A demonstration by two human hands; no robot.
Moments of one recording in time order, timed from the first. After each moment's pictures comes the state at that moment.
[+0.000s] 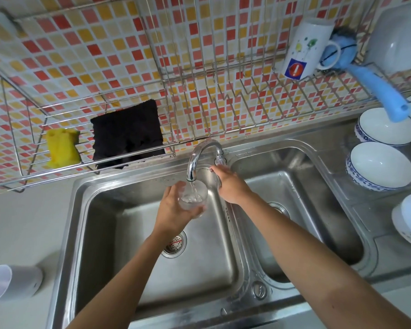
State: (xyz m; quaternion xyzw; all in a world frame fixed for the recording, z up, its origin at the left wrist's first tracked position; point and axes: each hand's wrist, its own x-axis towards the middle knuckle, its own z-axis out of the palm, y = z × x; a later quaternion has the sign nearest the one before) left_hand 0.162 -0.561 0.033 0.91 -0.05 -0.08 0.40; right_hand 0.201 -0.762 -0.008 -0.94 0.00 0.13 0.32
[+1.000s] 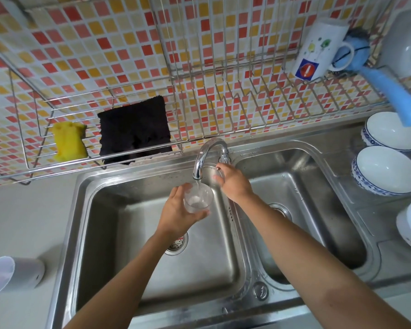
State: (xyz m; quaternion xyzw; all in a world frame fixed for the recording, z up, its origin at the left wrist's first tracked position) left_hand 0.156 -0.555 0.024 0.91 -0.08 -0.08 0.40; right_hand 0.210 -0.757 -0.019 -0.94 0.05 0.03 0.33
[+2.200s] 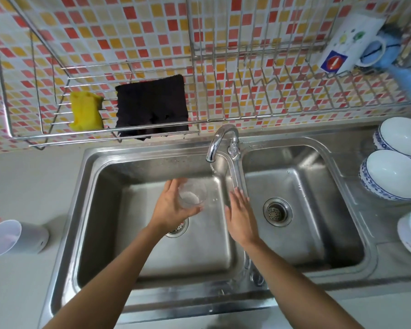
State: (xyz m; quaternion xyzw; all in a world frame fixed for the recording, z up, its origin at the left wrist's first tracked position) left_hand 0.137 -0.517 0.007 0.91 -0.08 -0.05 0.41; right_hand 0.092 -0.726 -0.088 -0.97 0.04 -0.03 0.25
